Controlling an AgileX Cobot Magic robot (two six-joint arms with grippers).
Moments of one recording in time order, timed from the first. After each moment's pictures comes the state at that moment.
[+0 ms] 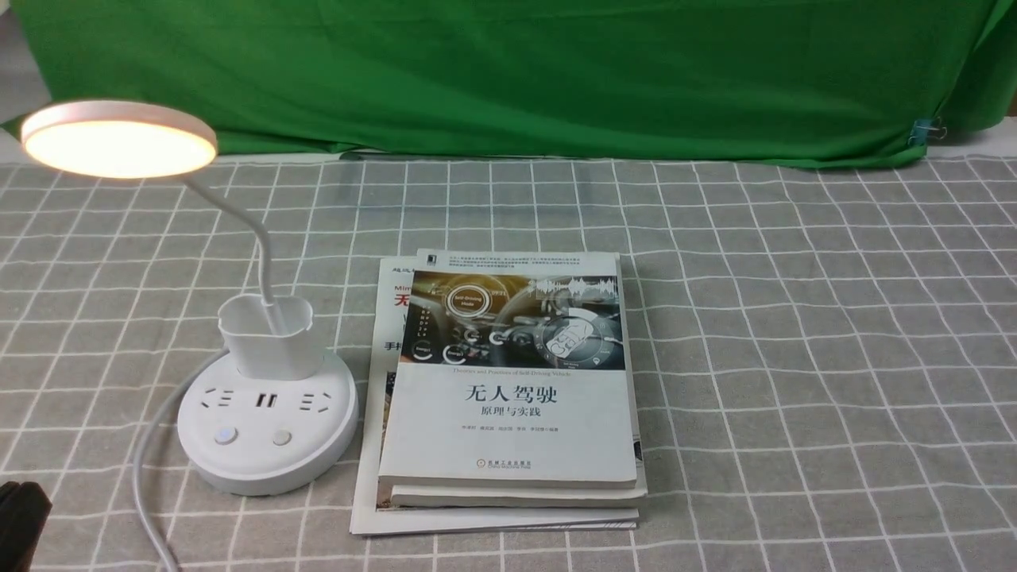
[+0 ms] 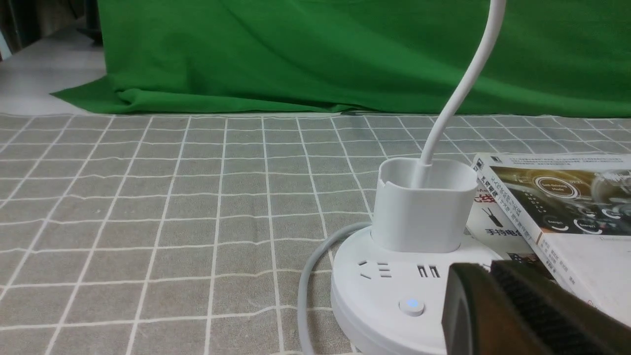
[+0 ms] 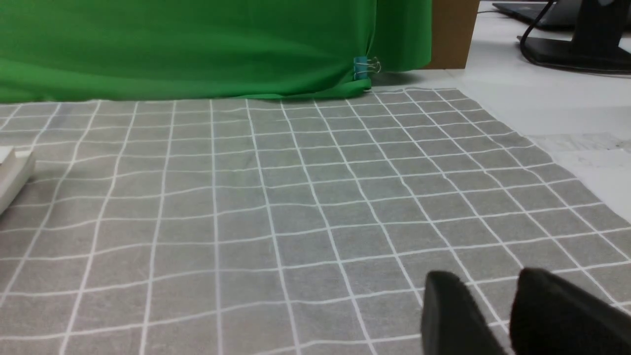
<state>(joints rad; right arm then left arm) -0.12 0.00 0.01 -0.16 0.23 0.11 -0.07 0.00 0.01 -0.03 0.19 0.02</state>
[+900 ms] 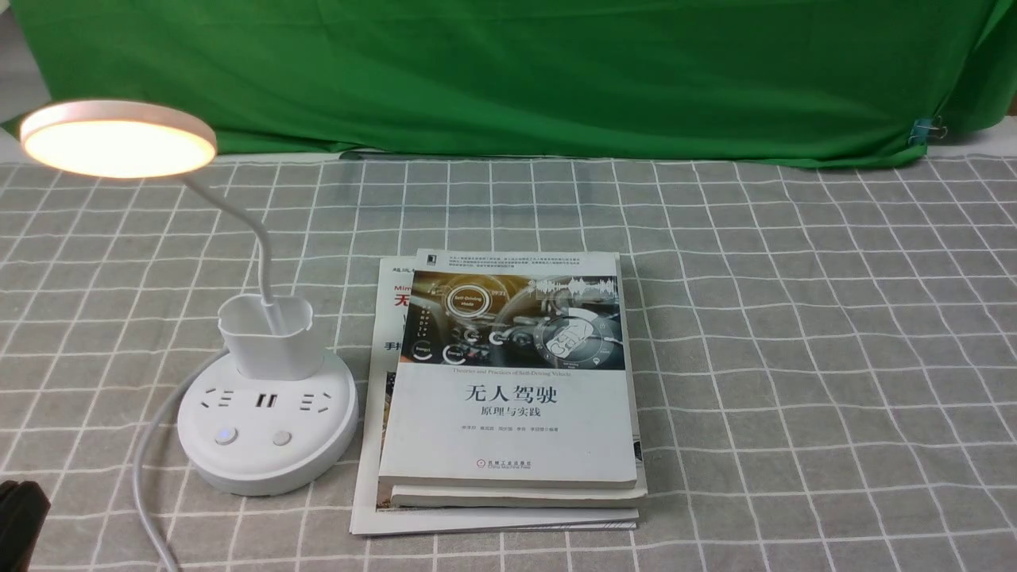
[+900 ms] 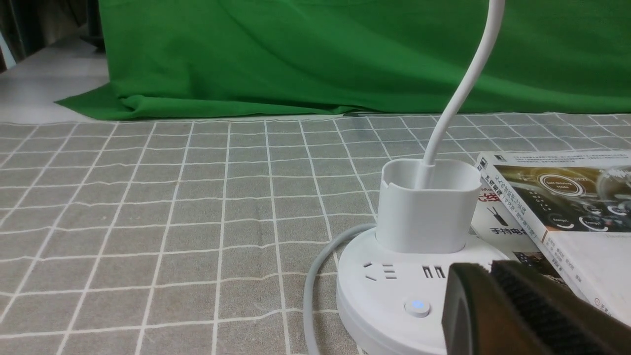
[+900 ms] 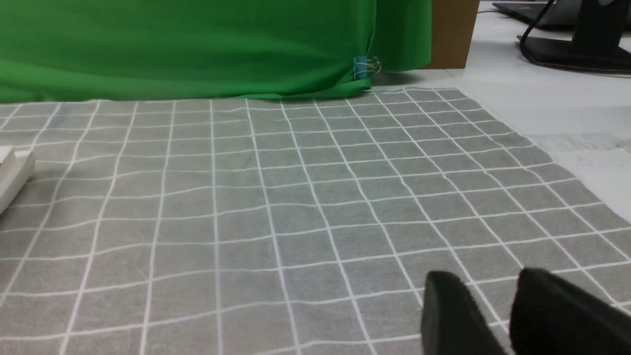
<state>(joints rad) -0.12 0.00 0.01 -0.16 0.23 0.11 -0.07 0.00 0.01 -0.01 0.19 0.03</state>
